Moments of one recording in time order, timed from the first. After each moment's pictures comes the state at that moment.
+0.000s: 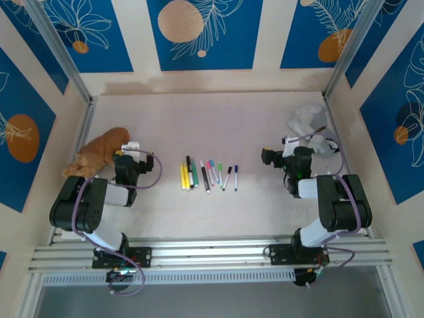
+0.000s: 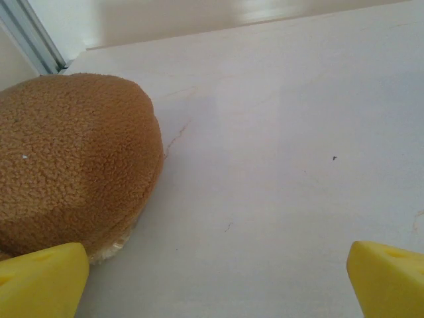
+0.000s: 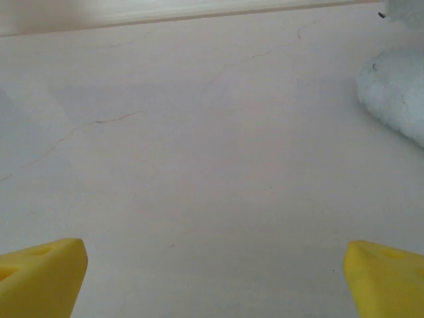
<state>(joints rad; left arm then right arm) -0.11 1.57 0.34 0.89 -0.20 0.08 0.00 1.53 0.40 0.73 -0.19 0.07</state>
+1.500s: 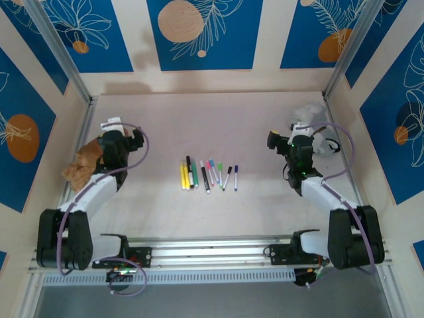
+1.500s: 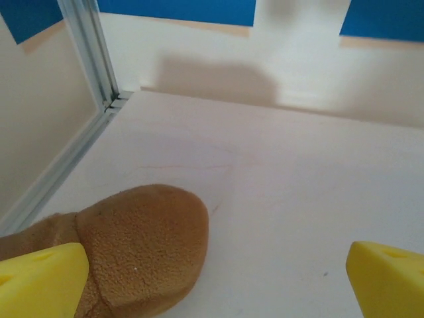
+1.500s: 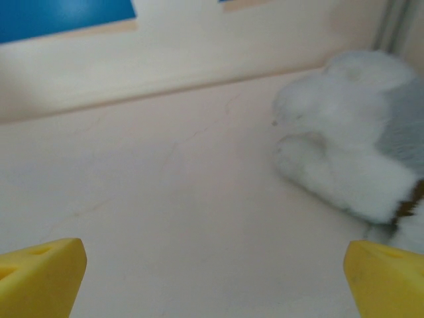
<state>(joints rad) -0.08 1.25 0.69 0.22 -0.28 -0.17 0.13 1.21 0.55 0.33 0.19 0.22</state>
